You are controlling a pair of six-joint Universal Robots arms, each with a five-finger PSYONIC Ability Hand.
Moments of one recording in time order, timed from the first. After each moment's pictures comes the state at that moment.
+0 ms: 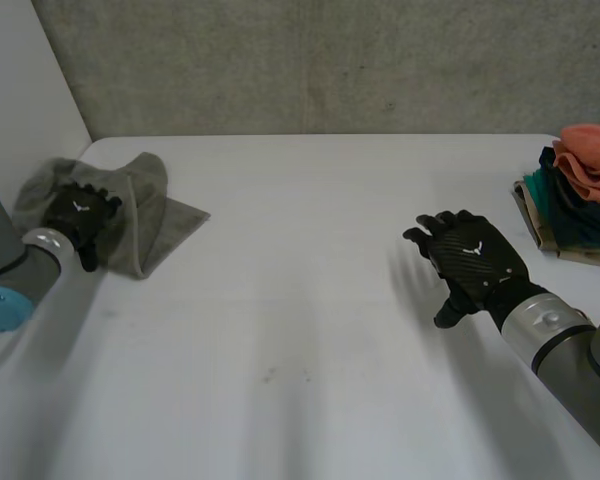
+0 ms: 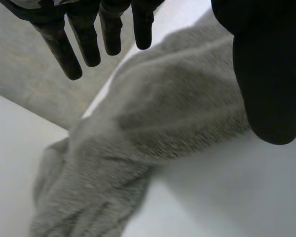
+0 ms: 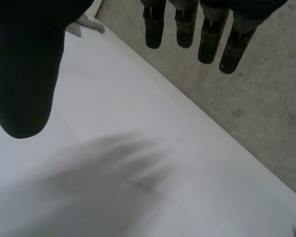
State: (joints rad) left arm 4.74 -2.42 -1.18 3.35 -1.31 3.89; right arm 1.81 -1.32 1.92 -0.40 1.18 2.71; left_hand 0.20 0.22 0.22 0.22 0.05; right_hand 0.20 0.22 0.21 0.23 0.07
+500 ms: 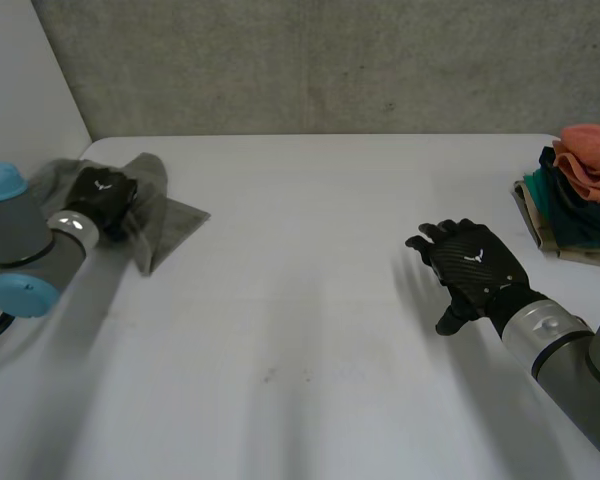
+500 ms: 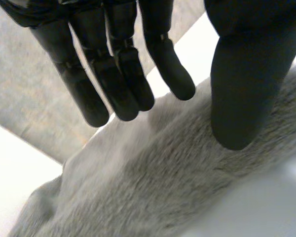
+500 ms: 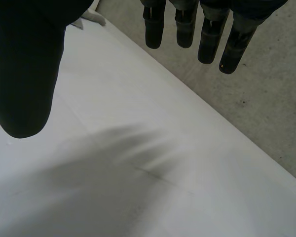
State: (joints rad) left arm 4.65 -2.42 -1.11 3.38 -1.32 3.71; right arm 1.80 -1.30 1.93 -0.40 1.19 2.71; left_hand 1.17 1.19 1.19 1.20 0.39; right_hand 0.20 0.22 0.21 0.23 0.07
